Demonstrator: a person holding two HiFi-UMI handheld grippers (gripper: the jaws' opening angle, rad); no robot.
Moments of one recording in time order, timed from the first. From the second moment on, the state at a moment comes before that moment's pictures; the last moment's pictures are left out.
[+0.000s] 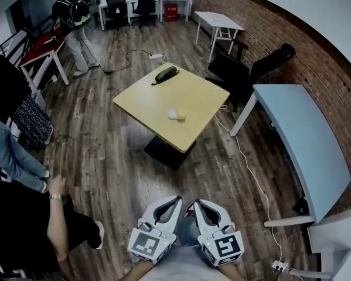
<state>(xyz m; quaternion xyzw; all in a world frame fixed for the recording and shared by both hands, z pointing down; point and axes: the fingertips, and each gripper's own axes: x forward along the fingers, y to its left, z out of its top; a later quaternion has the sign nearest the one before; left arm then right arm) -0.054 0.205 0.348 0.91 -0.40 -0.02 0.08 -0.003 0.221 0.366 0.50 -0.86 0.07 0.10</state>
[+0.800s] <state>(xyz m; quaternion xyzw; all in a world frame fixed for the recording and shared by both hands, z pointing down) 0.001 0.045 0.368 0.91 -0.41 0.01 0.10 0.052 0.058 0.381 0.49 -0.86 0.09 0.09</state>
